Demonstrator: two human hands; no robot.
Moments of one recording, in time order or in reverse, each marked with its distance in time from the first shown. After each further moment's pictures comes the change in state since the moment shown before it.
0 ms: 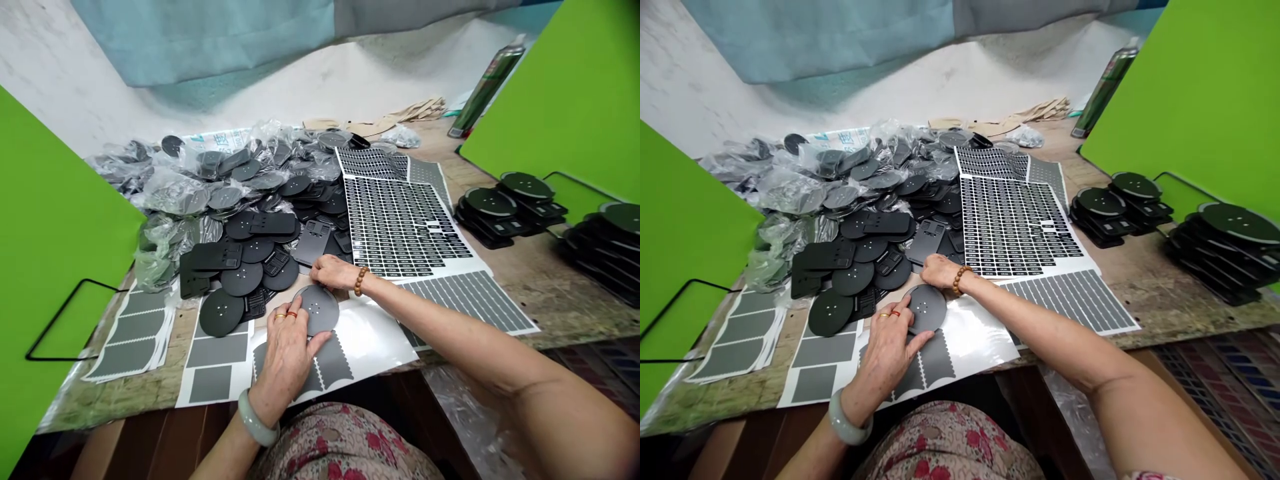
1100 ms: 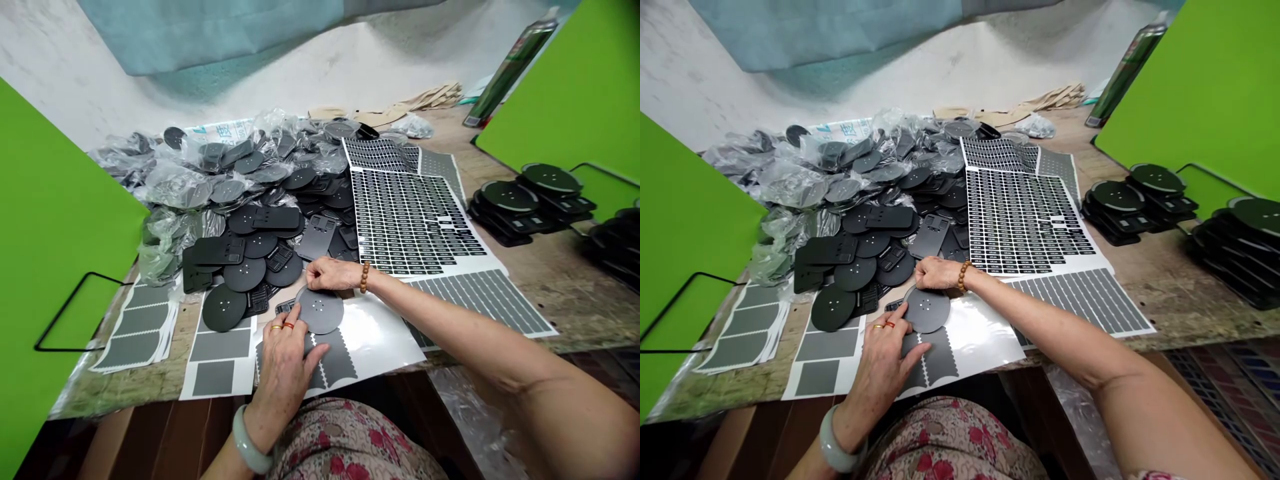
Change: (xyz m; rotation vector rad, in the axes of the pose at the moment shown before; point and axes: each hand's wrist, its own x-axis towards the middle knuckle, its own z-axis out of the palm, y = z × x) left_hand -0.025 -0.006 0.001 -0.023 -0.014 -0.037; right_hand 0.009 0.005 0.003 -0.025 -0.196 -0.284
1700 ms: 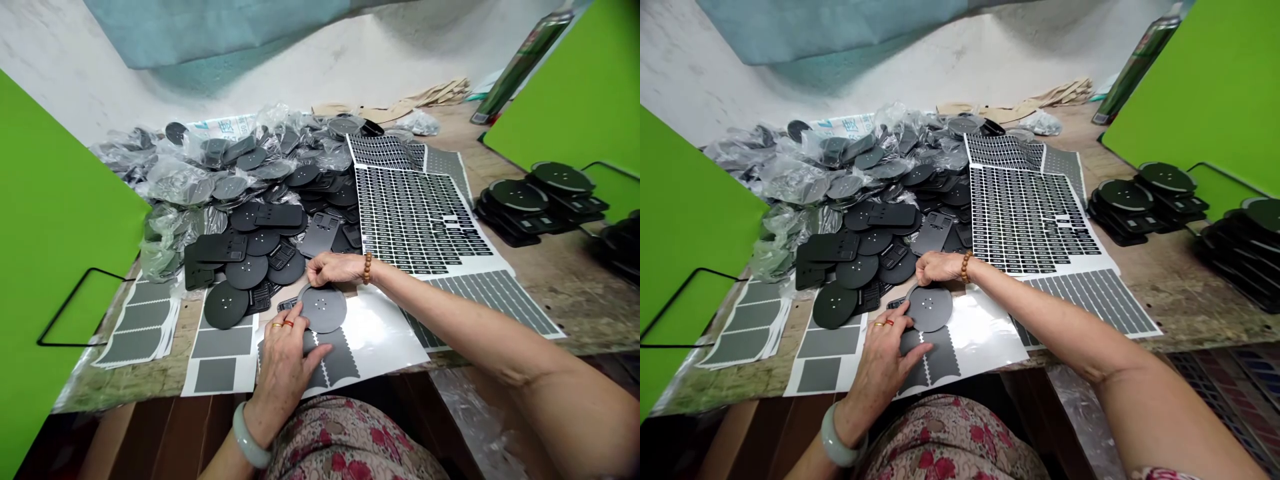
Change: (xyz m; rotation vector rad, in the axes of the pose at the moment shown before) left_hand 0.002 0.002 -0.004 -0.074 0.006 -0.039; right_hand 0.000 -0.006 -0.013 0.127 -0.095 -0.004
